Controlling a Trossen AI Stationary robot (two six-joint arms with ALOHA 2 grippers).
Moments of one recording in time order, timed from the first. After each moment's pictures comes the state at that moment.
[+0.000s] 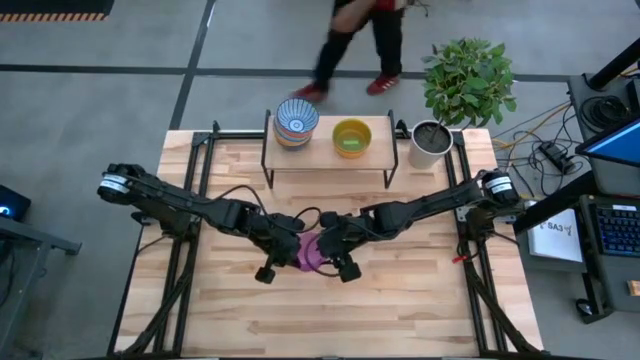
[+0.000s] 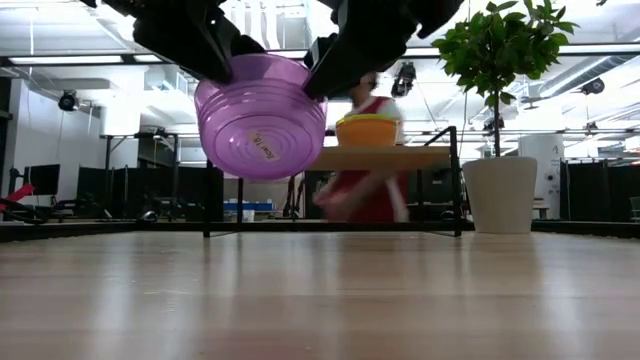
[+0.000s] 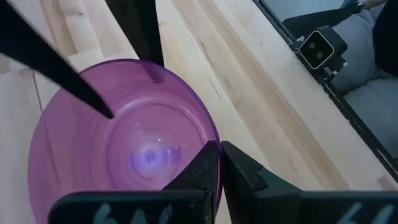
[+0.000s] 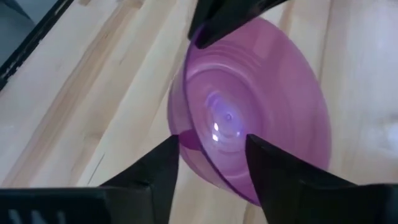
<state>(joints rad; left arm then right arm) -0.22 1.44 0.95 -0.29 0.25 0.10 0.17 1.80 1.35 -0.35 -0.12 -0.17</state>
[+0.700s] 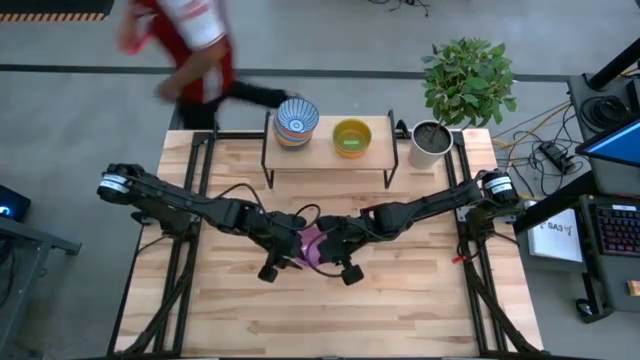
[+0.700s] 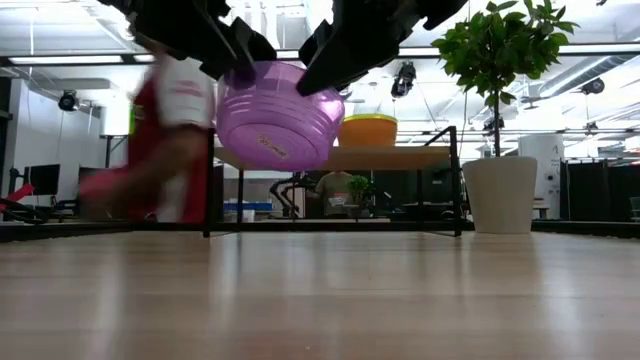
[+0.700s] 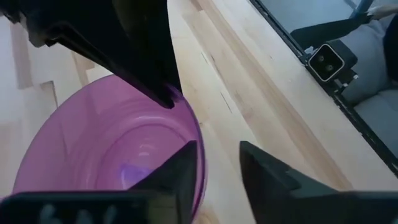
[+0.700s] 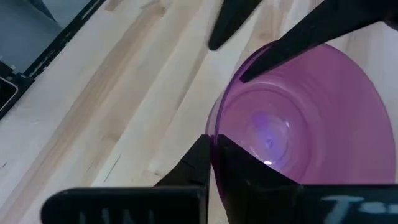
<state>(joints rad) -0.22 1.44 0.96 -0.25 0.22 0.10 0.17 1.80 1.35 -0.33 -0.18 -0.21</state>
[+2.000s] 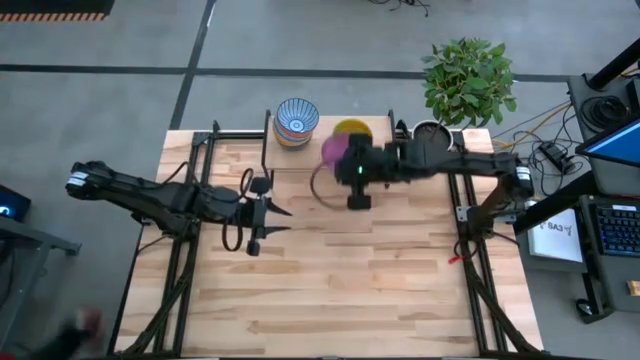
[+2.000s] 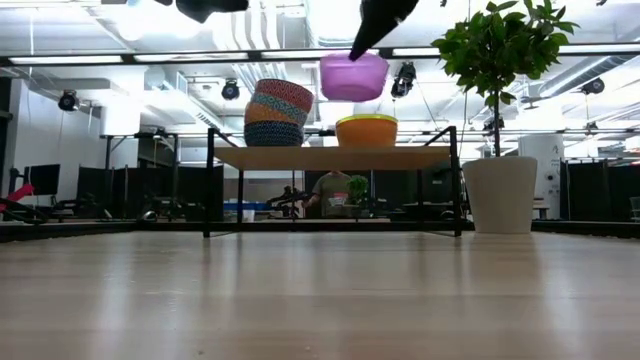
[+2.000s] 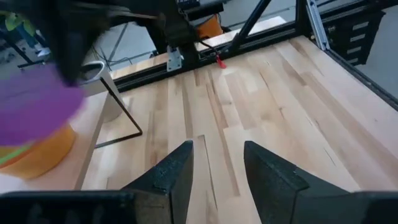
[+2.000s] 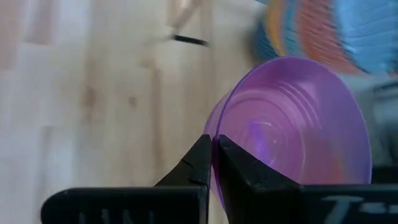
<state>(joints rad) -0.22 1.03 0.86 -0.20 -0.20 0.21 -0.08 1.65 1.74 -0.96 0.29 -0.28</state>
